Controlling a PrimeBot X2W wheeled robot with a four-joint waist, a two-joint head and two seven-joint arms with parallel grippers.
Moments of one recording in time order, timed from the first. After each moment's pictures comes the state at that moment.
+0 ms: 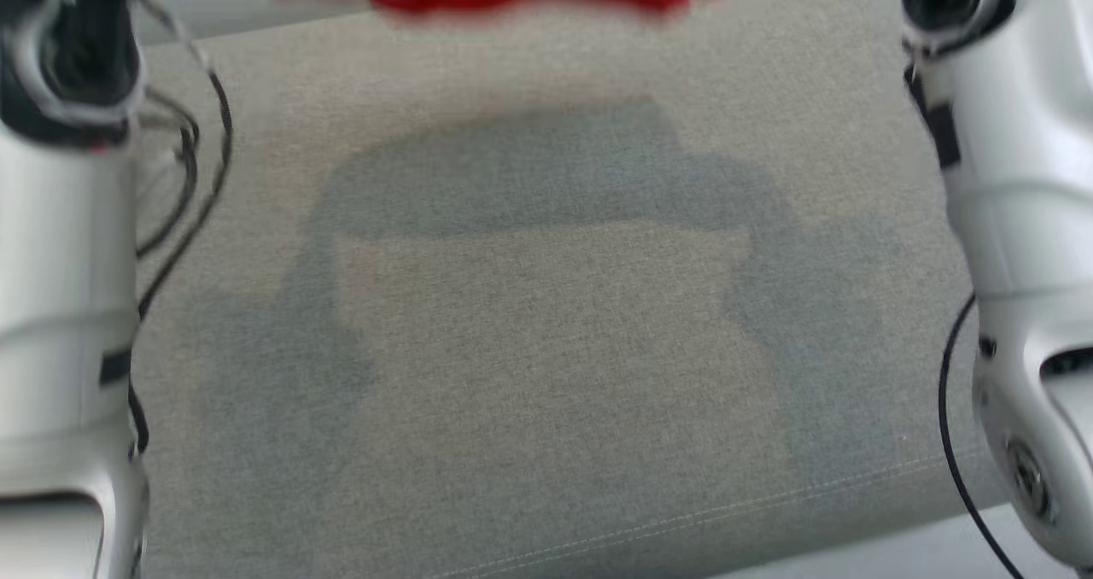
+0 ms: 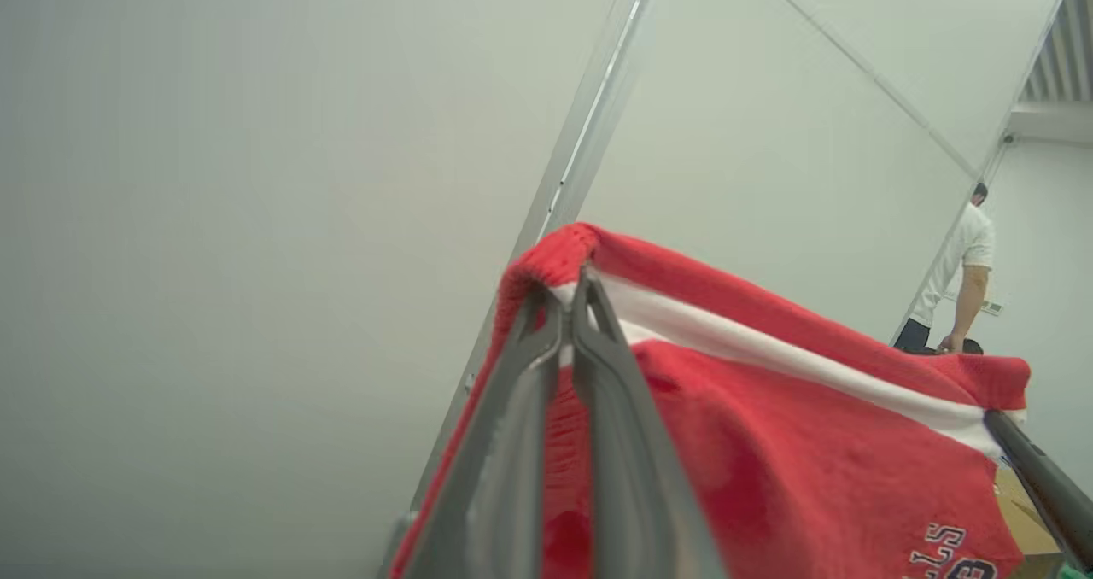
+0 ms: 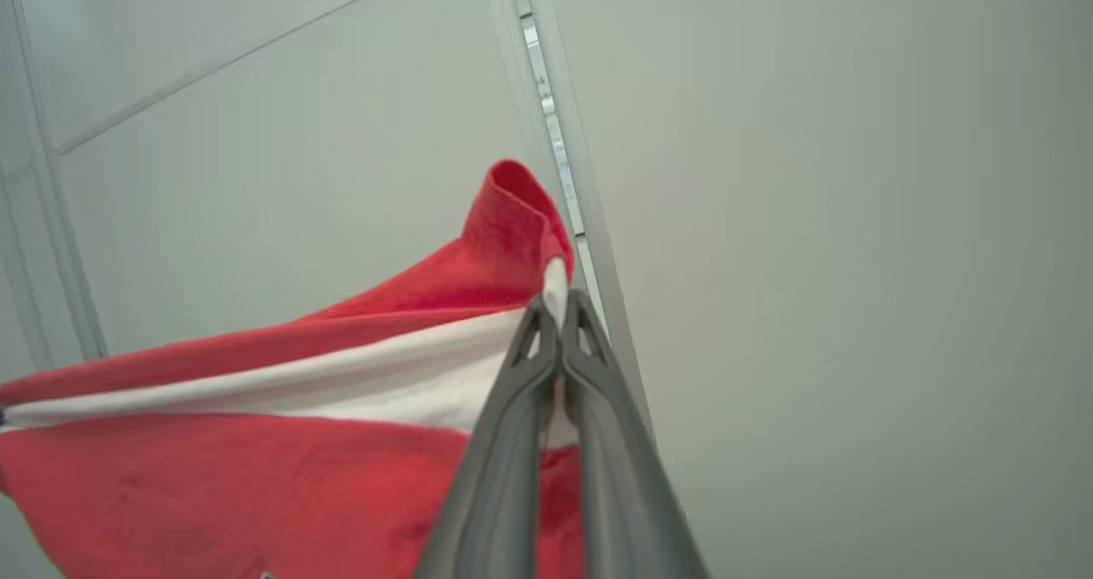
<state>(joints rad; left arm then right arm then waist) -1.00 0.25 -0.21 0.23 -0.85 0.08 0.16 -1.16 -0.11 0.14 0.56 0.54 0.13 -0.10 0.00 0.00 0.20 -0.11</state>
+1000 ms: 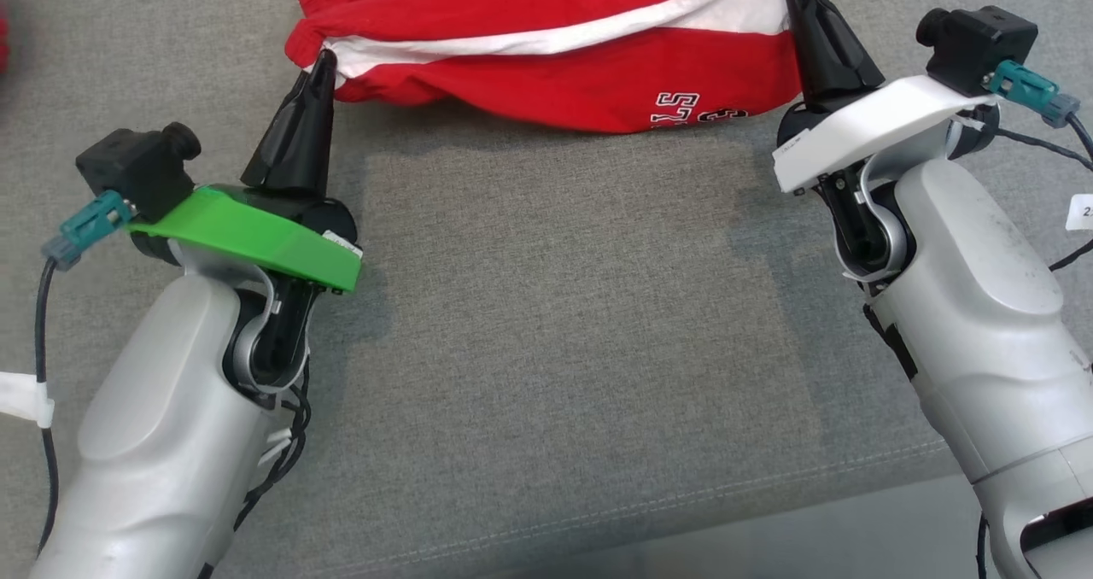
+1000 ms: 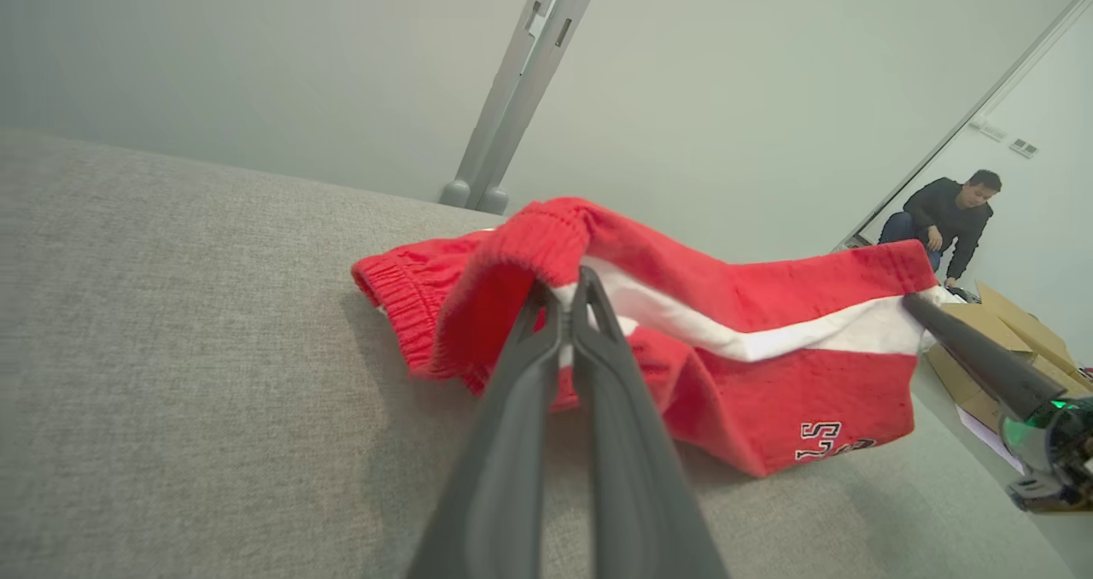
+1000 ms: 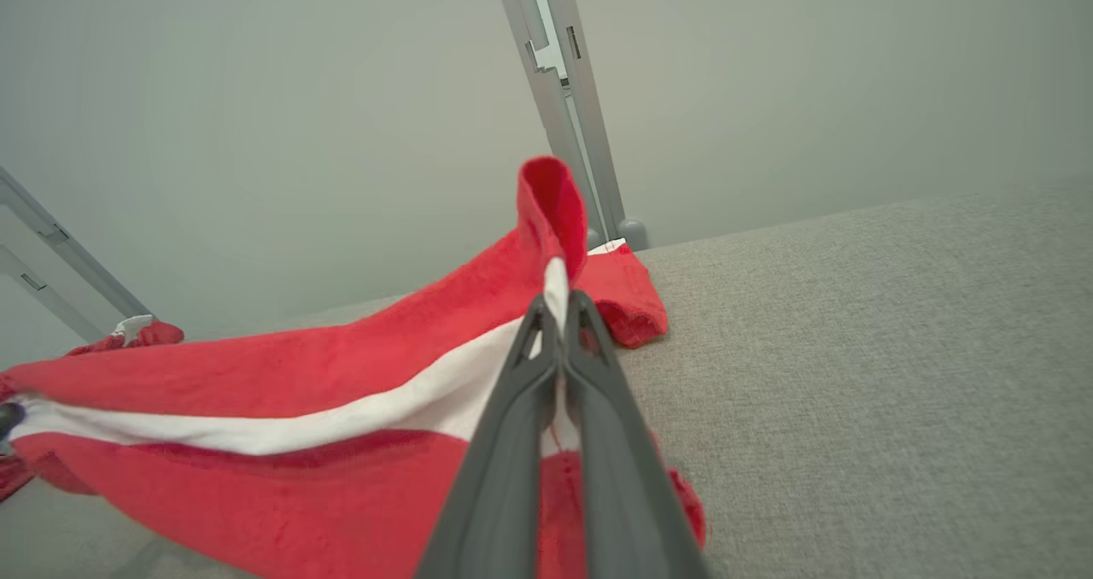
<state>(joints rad) -0.69 0.30 -0.50 0.38 -0.90 -0.13 -0.26 -0.87 -0.19 0.36 0.60 0.65 0.13 -0.26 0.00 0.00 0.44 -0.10</state>
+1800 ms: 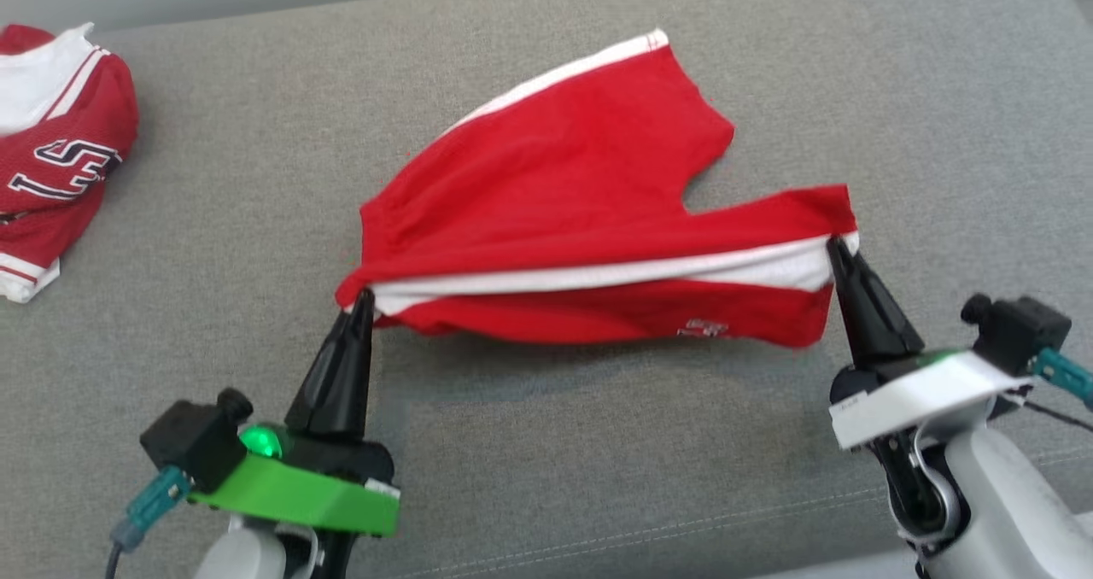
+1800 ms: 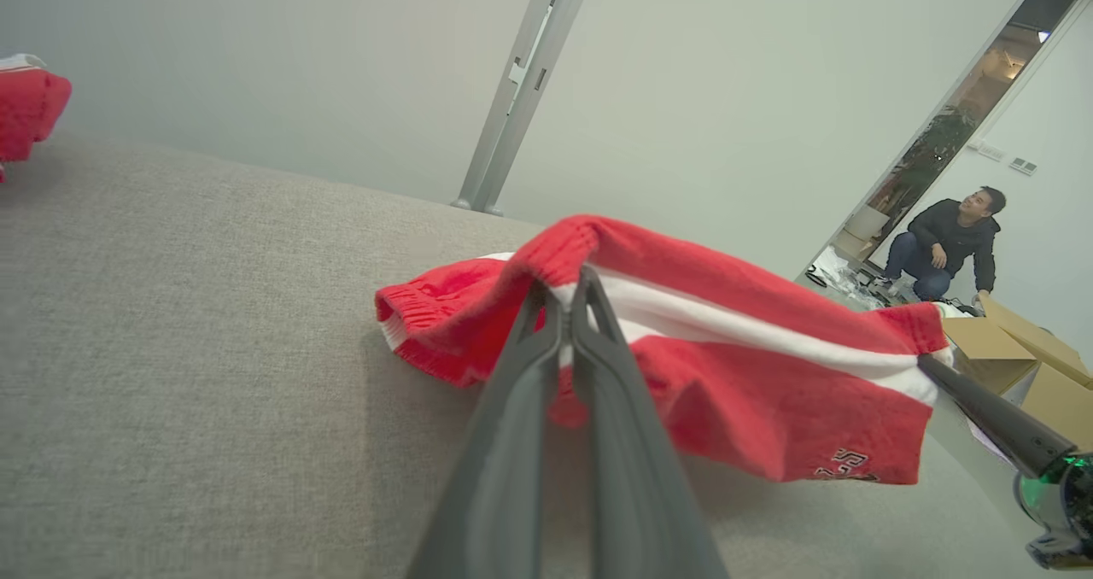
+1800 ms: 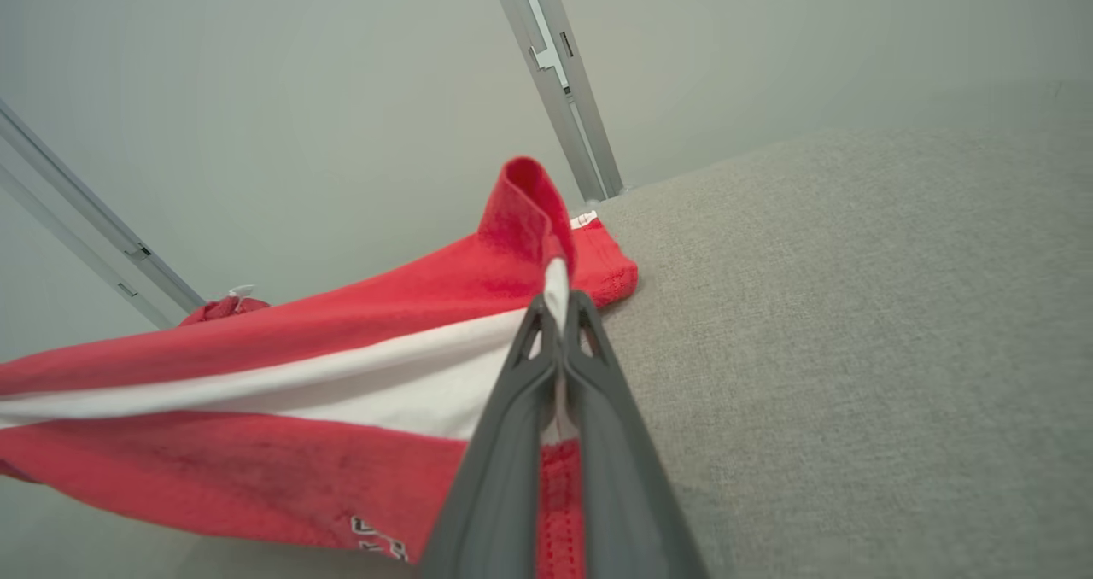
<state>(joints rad) -0.14 0.20 -0.32 0.05 -0.65 -0.13 -0.26 -0.27 -0.26 0.25 0.23 0.67 0.13 -0.26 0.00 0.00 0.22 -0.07</state>
